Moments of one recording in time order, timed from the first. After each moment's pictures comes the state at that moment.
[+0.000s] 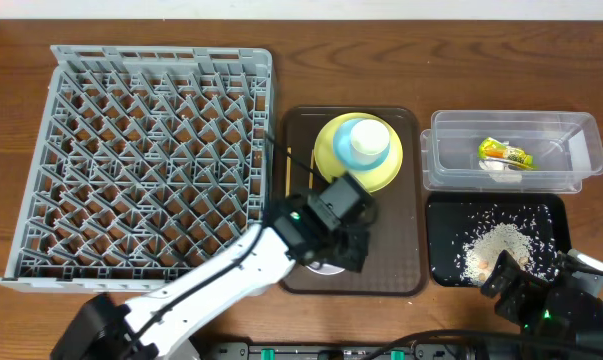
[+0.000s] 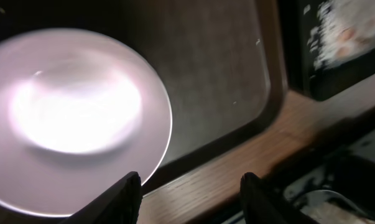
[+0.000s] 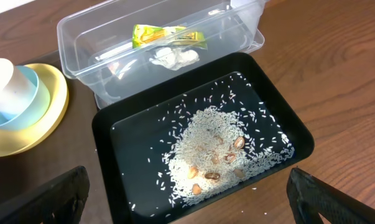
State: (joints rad) left arm -0.91 1.50 1.07 -0.77 0.23 -0.62; right arm 0.04 0.25 0.73 -1.16 0.28 0.41
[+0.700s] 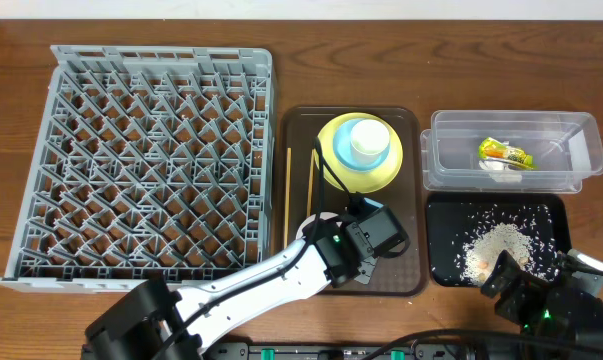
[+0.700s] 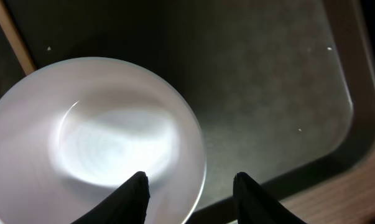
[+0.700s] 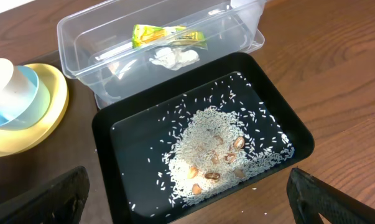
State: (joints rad) left arm -1.06 1.62 1.07 -0.72 -0.11 -0.63; right arm 0.04 0.25 0.73 -1.16 0.28 0.41
